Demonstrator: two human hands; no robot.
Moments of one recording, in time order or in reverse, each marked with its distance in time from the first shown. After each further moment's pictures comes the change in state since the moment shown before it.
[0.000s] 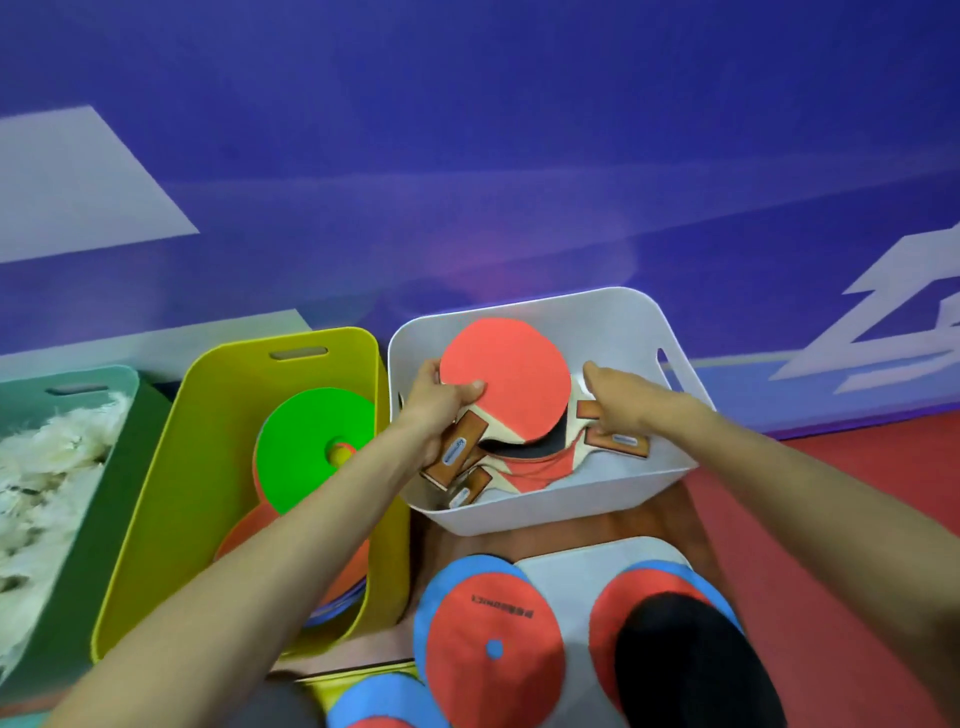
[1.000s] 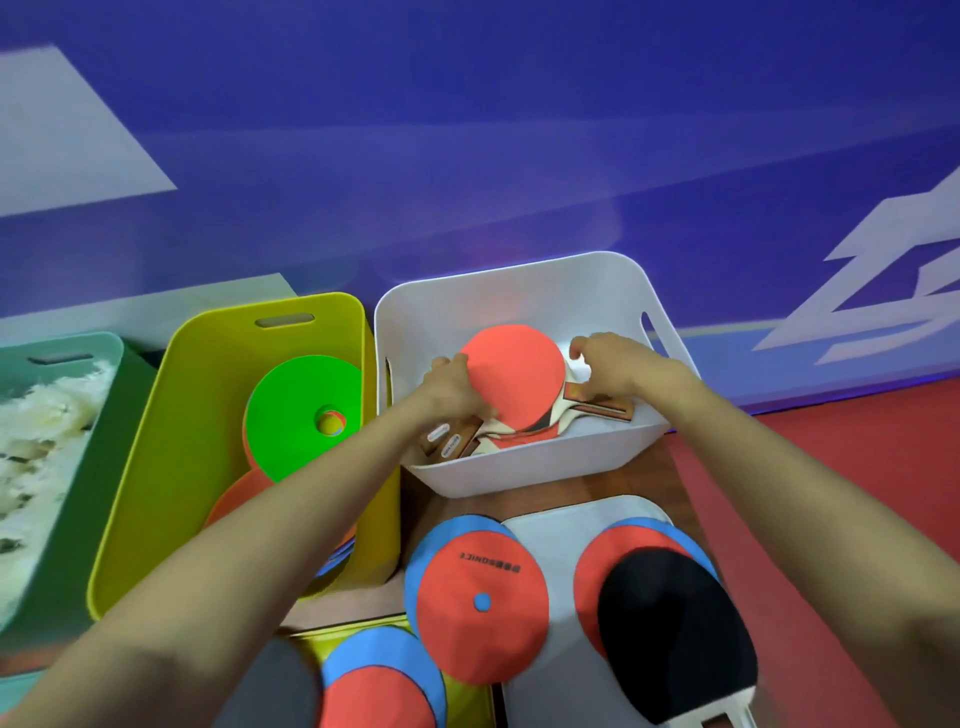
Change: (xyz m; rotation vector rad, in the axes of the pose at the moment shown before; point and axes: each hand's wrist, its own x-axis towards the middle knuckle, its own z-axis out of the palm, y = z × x) left_hand 0.008 -0.022 0.010 1.191 -0.151 0.119; right_hand -0.023 -0.012 -0.011 0.040 0.037 0.056
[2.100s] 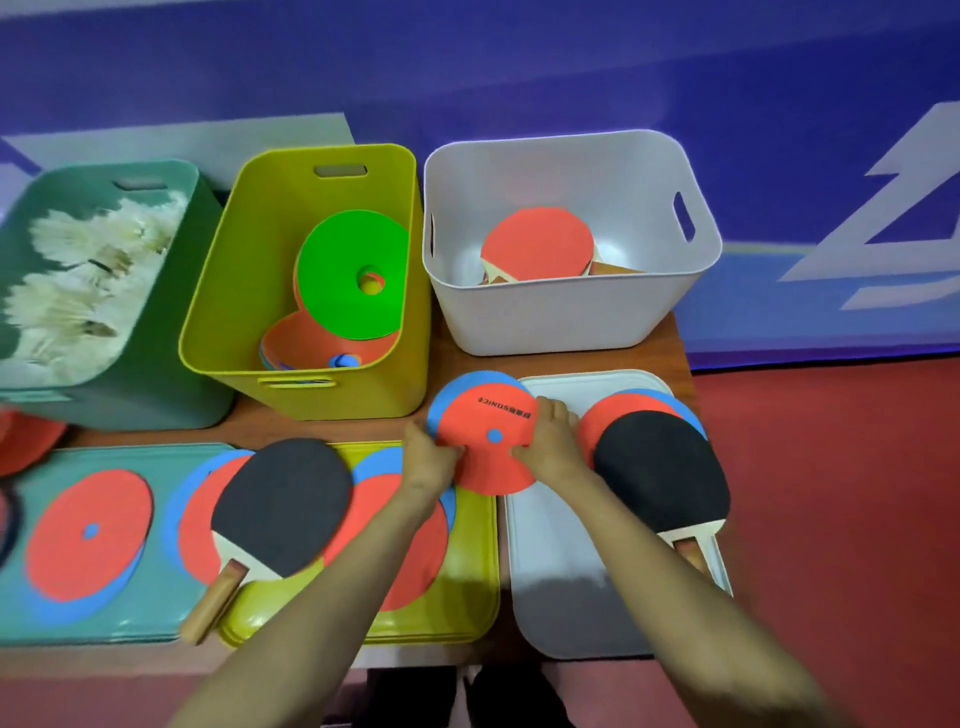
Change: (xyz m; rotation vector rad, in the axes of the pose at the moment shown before) left_hand -0.158 -0.134 0.194 -0.880 0.391 -0.365; right_hand -0.140 -0.110 0.223 0.411 0.071 0.162
